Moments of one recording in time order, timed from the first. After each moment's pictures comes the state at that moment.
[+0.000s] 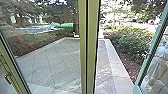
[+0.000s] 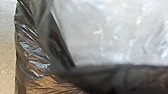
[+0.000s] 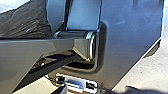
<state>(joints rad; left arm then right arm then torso) 1.53 3.02 -2.69 -0.14 0.03 0.21 -1.54 3.03 -2.69 0.21 -0.15 -0.27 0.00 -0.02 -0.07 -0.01</state>
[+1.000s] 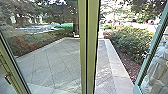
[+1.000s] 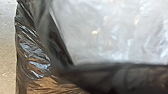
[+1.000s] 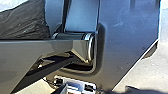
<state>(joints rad) 1.52 3.02 -2.69 -0.14 0.03 0.23 -1.54 3.06 -2.72 0.20 -0.12 -0.27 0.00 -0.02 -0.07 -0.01</state>
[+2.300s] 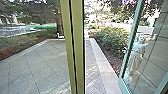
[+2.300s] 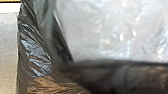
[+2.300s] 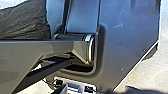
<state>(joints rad) 1.51 3.02 -2.69 -0.14 0.03 0.23 -1.55 3.07 -2.73 0.20 -0.10 -0.27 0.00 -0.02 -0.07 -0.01</state>
